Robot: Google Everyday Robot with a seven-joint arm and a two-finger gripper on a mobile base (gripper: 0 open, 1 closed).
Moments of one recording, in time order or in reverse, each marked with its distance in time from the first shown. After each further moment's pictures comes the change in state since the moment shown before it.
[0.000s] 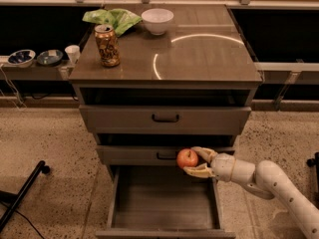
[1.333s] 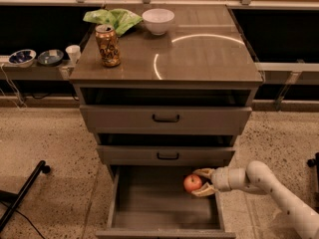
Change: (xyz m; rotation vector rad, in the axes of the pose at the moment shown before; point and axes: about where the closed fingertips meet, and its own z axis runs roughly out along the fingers) arm 0.181 -0.001 -0.002 -0.236 0.321 -0.100
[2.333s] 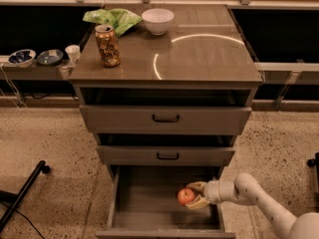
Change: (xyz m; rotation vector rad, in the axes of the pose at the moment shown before) arm 0.067 0.032 0.056 -0.069 0.009 0.101
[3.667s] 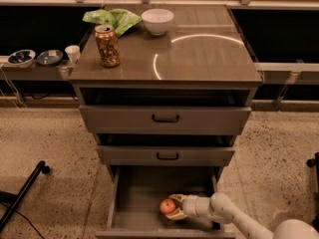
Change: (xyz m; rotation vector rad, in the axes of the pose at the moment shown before) arm 0.044 0.025 0.117 0.113 0.017 -0.057
